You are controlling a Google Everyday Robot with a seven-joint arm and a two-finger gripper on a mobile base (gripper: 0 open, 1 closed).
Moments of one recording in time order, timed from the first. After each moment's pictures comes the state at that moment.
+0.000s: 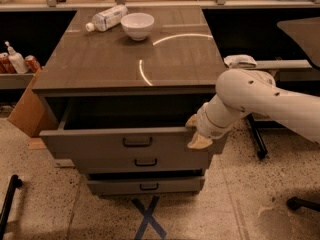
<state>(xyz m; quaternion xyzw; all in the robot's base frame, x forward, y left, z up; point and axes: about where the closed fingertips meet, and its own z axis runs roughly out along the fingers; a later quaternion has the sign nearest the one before) 0.541 -0.116 0.671 -0.71 0.68 0.06 0.18</state>
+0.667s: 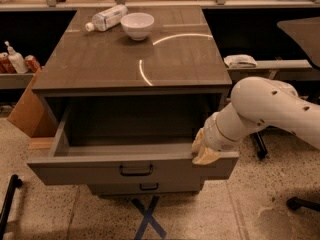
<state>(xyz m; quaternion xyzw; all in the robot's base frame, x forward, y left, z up) 0.487 -0.120 0.693 -0.71 0.67 0.07 0.20</state>
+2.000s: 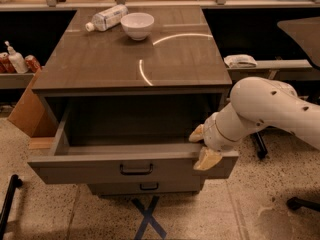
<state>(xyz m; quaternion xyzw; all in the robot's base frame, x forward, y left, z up) 0.486 -0.118 0.692 -0.71 0.67 0.08 0.19</state>
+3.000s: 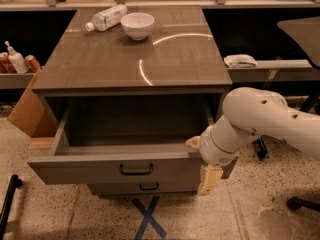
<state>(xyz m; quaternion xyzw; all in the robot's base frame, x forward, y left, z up) 0.448 -0.111 0.667 -0.74 0.64 0.11 0.15</state>
